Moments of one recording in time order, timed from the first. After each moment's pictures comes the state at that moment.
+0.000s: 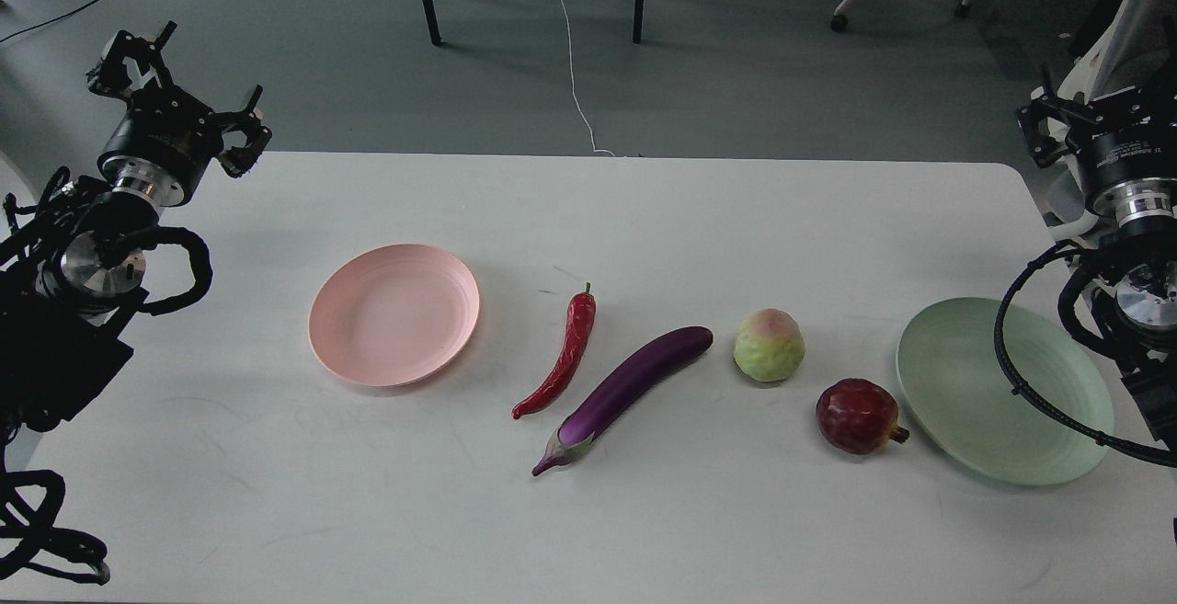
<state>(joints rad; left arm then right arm) -0.82 0.41 -0.71 -0.44 -0.27 -0.49 -0.24 0.67 -0.46 0.99 0.61 0.19 0.46 0.36</state>
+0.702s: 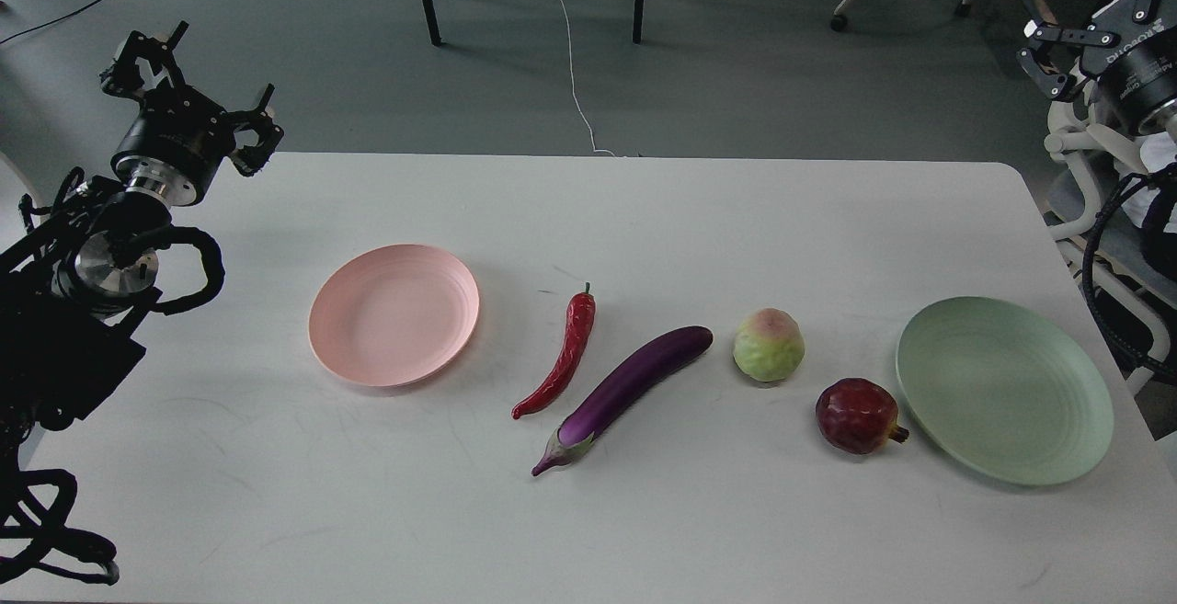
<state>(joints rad) -0.82 0.39 -0.72 -0.45 -0.27 -0.49 -0.25 0.93 -0.76 0.53 0.85 0.03 0.42 0.35</state>
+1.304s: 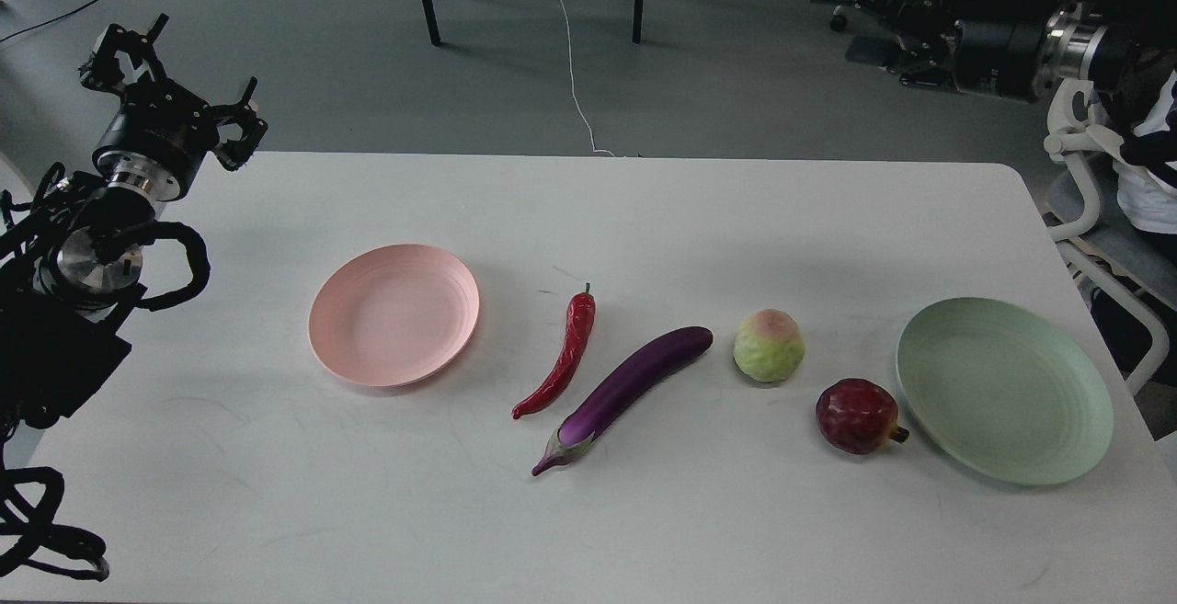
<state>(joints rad) -0.82 0.41 -0.73 -0.45 -0.27 -0.49 -0.25 1.66 -0.73 -0.41 1.15 -0.64 0.40 0.35</state>
